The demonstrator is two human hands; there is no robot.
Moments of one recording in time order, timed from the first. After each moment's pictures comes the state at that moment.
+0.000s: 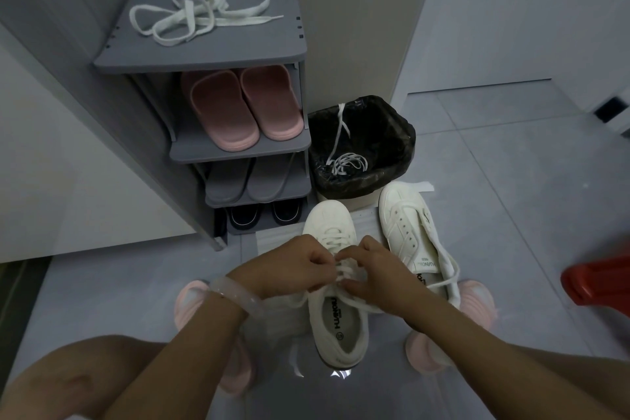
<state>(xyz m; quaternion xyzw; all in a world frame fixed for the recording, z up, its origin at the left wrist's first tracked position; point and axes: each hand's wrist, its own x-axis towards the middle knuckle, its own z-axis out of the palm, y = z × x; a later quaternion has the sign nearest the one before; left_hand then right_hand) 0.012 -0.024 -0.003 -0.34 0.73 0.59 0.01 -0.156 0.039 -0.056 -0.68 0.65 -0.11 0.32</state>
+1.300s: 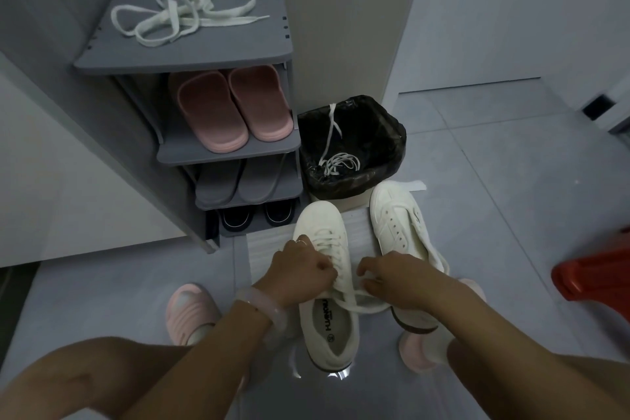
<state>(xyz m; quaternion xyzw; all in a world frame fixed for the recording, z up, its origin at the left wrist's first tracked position) -0.015 -0.013 -0.044 -0.49 0.79 0.36 0.09 -0.182 0.041 -0.026 -0.67 0.65 0.16 0.32</state>
